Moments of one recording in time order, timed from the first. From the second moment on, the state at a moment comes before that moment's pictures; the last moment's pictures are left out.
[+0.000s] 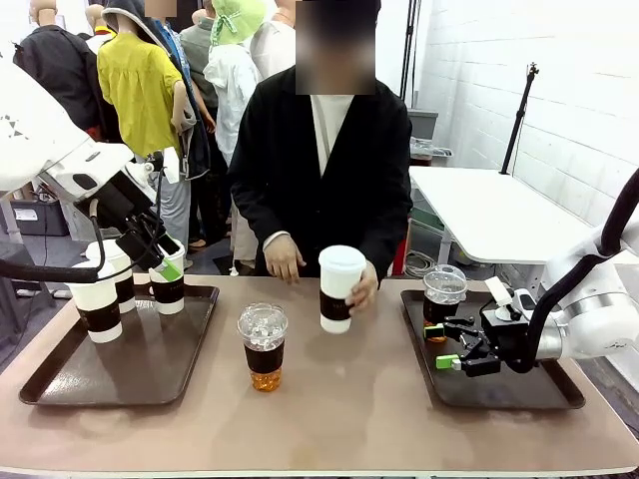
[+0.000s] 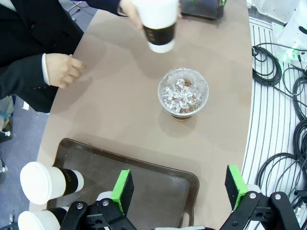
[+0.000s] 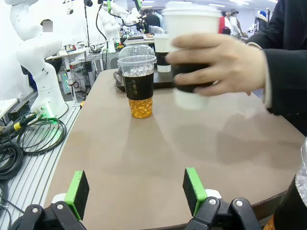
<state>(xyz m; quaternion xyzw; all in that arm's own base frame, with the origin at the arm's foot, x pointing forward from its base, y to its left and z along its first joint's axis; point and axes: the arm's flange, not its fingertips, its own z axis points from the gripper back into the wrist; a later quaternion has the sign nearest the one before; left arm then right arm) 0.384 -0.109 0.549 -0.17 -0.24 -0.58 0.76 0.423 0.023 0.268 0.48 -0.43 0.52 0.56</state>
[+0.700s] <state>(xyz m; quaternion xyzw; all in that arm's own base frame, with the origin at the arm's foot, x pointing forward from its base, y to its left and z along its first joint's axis) 0.384 -0.109 0.549 -0.17 -0.24 -0.58 0.76 0.423 0.023 0.268 0.48 -0.43 0.52 0.56</state>
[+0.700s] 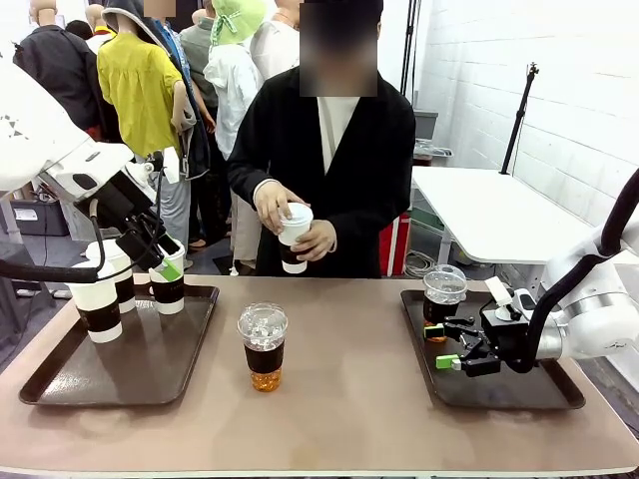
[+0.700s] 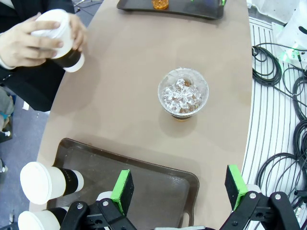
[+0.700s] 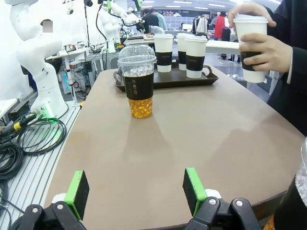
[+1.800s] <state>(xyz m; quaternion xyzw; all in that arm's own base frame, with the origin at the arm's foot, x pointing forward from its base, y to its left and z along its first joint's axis) 0.384 -0.109 0.549 -0.17 -0.24 -0.58 0.76 0.410 0.040 0.263 0.49 -0.42 0.51 0.56</state>
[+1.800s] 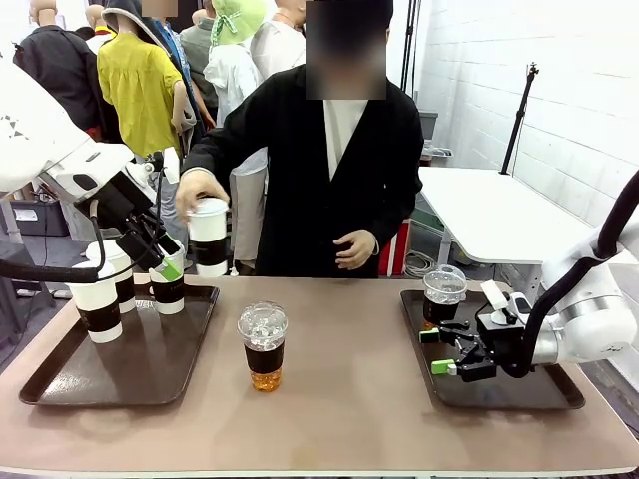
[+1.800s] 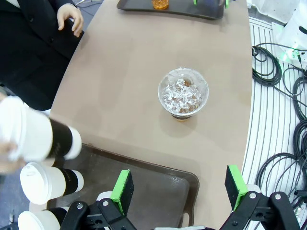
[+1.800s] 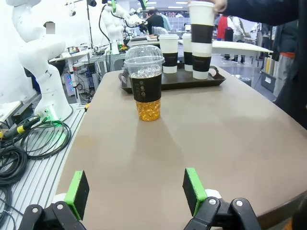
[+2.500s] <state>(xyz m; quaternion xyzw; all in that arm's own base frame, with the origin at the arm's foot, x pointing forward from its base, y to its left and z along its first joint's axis) 0.384 -0.109 0.549 -0.17 -0.24 -0.58 0.76 0.384 0.096 0.260 0.47 -0.45 0.50 0.57</state>
